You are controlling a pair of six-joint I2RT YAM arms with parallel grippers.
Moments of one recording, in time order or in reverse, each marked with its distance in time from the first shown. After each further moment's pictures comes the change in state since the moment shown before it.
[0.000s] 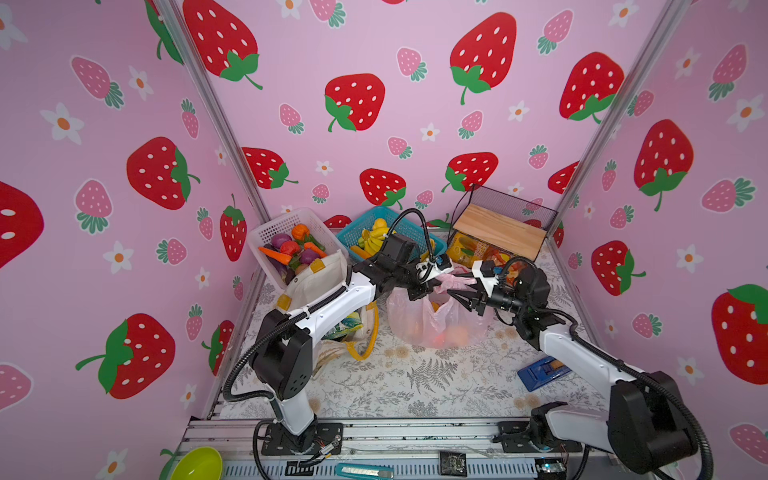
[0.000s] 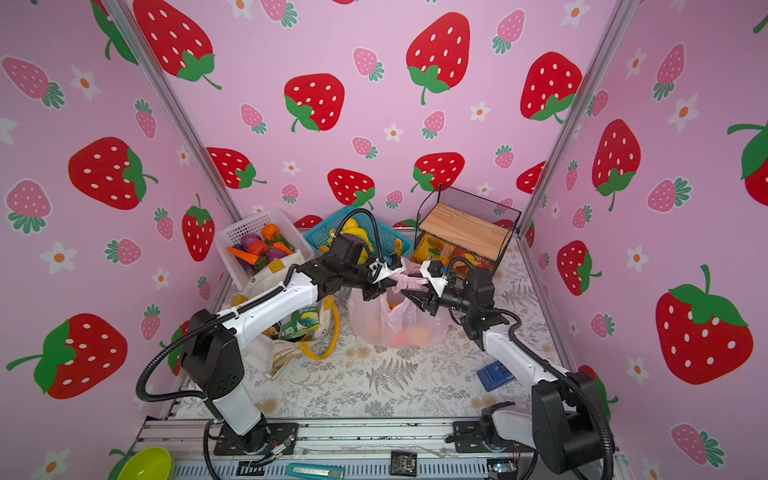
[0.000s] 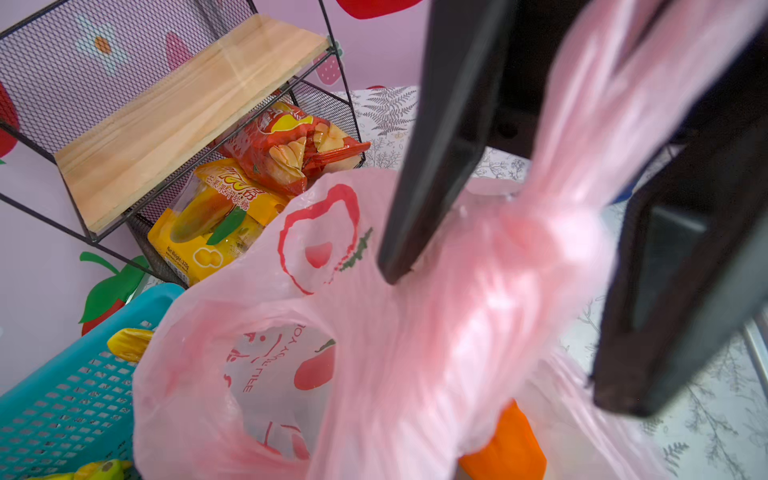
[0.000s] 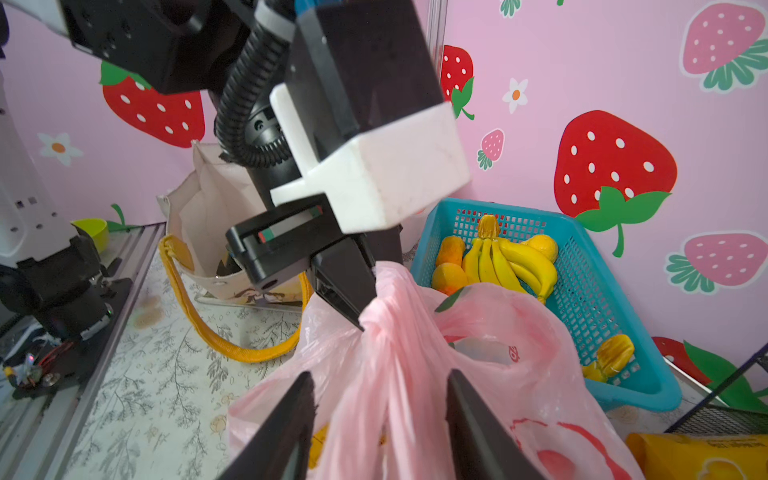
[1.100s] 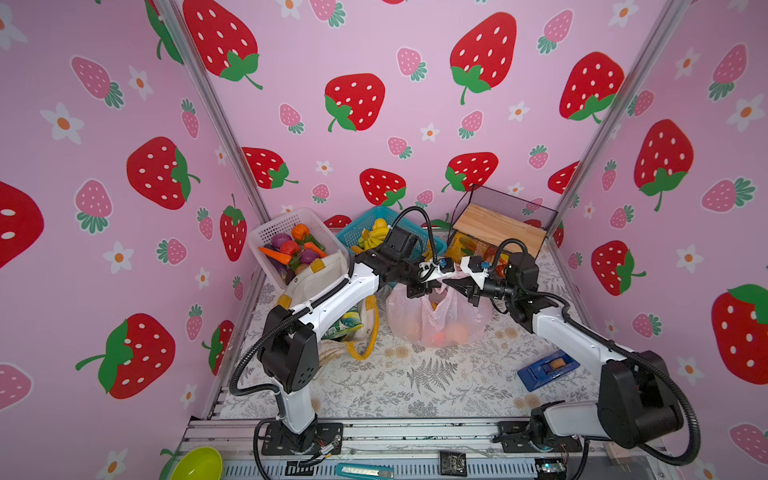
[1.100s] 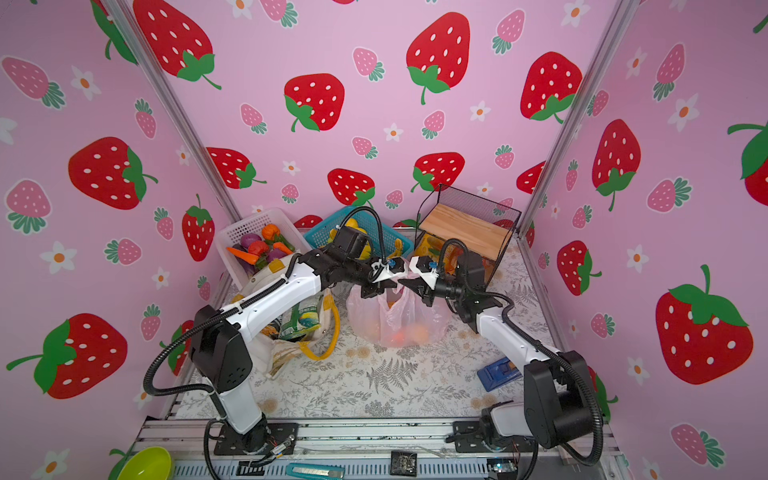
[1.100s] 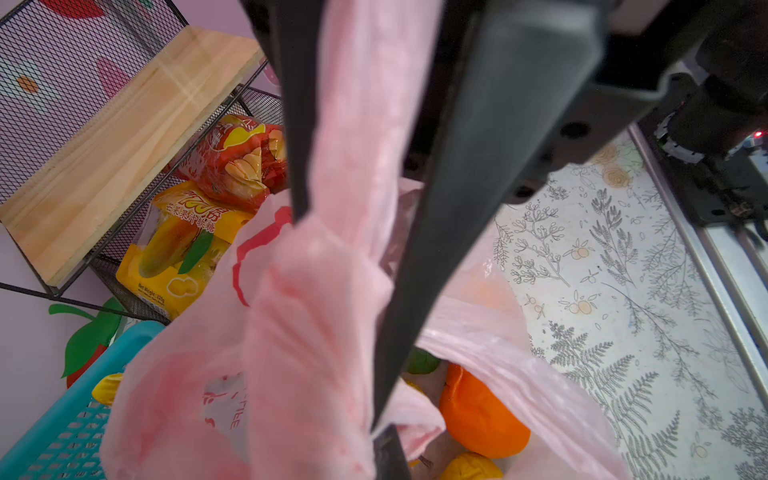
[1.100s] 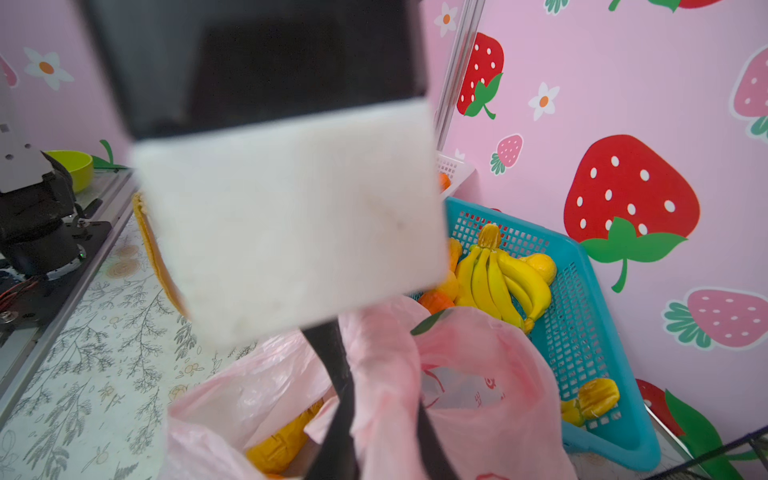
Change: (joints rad) left arm 0.003 0.061 0.146 -0.202 0.060 0.173; right arm 0.016 0.122 0.163 -0.154 -0.030 -0.195
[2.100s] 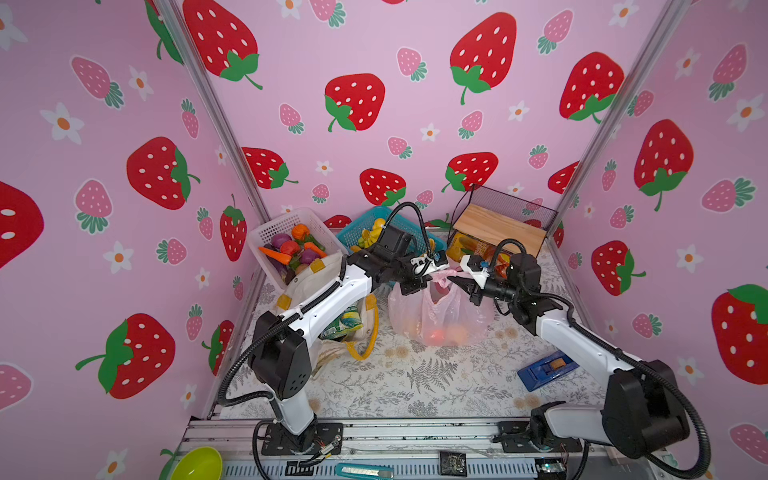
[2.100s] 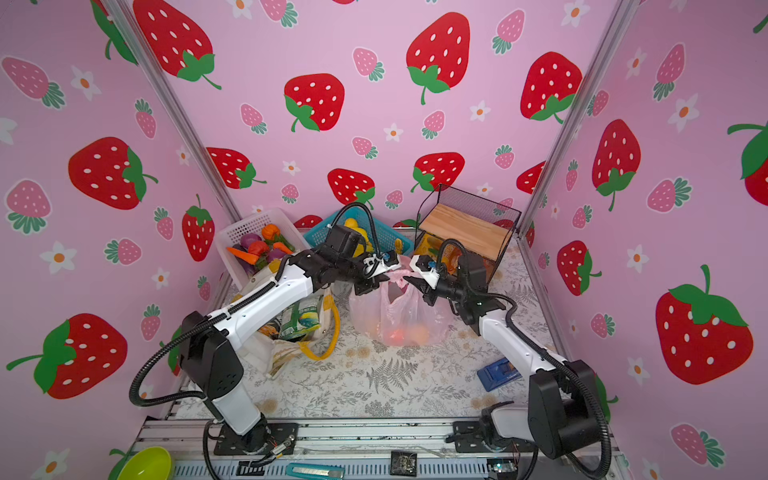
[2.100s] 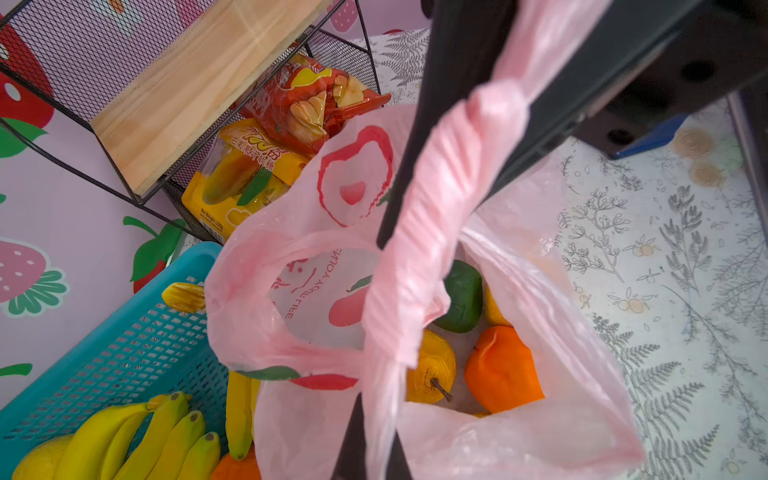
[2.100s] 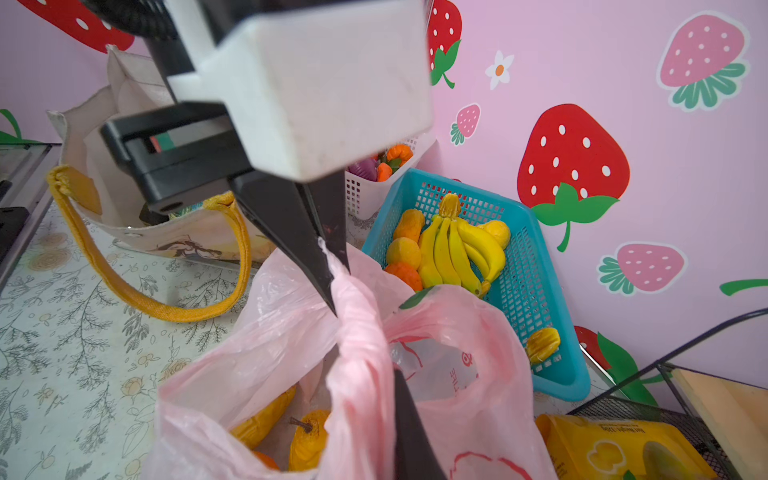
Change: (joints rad) left arm 0.021 -0.070 -0.040 0.011 -0.158 -0.115; right arm 0.002 -0.049 0.000 -0.079 0.159 -0.057
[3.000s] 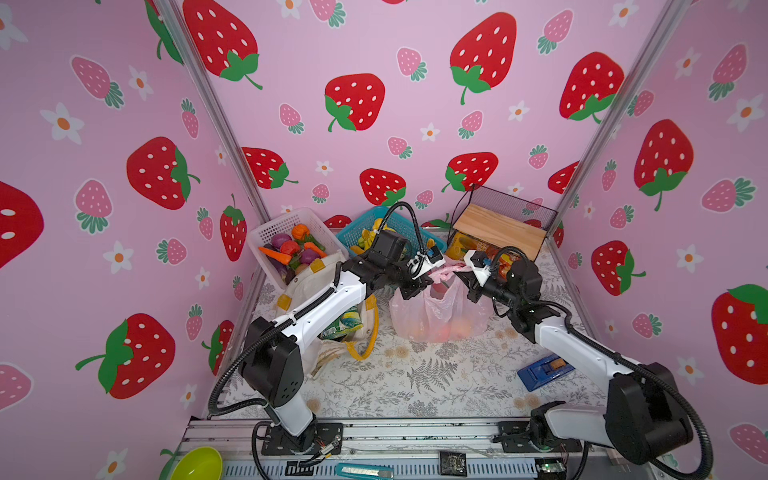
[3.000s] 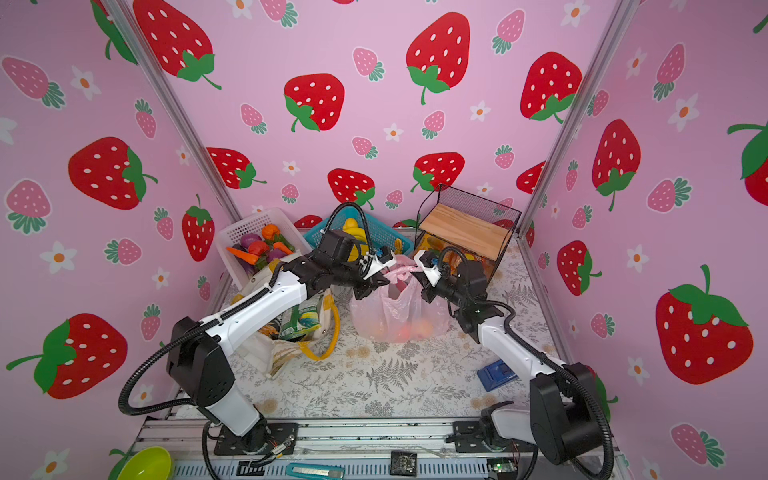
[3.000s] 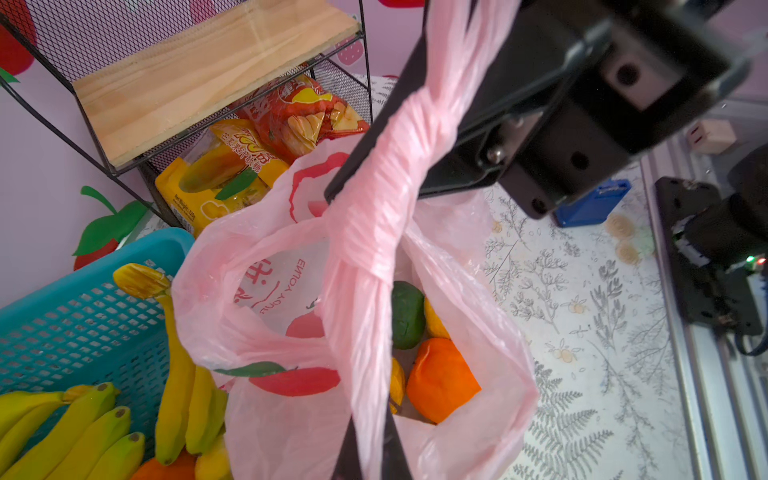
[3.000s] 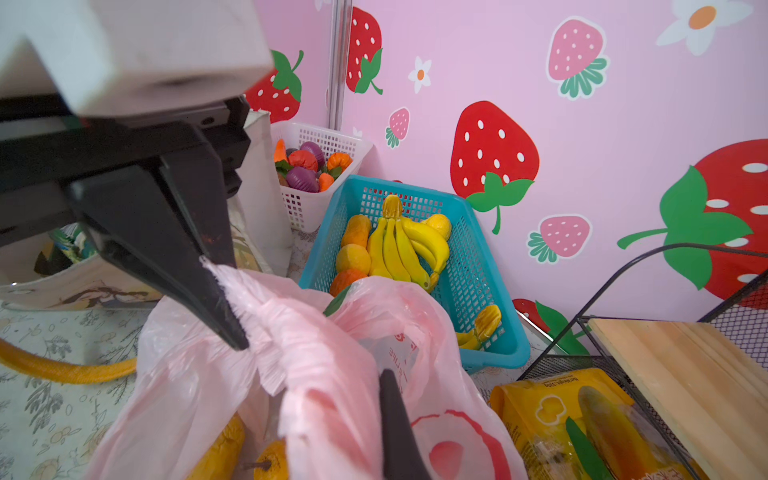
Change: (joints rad) left arm 0.003 -0.059 -0.119 0.119 0.098 -0.256; right arm 0.042 -0.026 -0.098 0.219 0.230 0.172
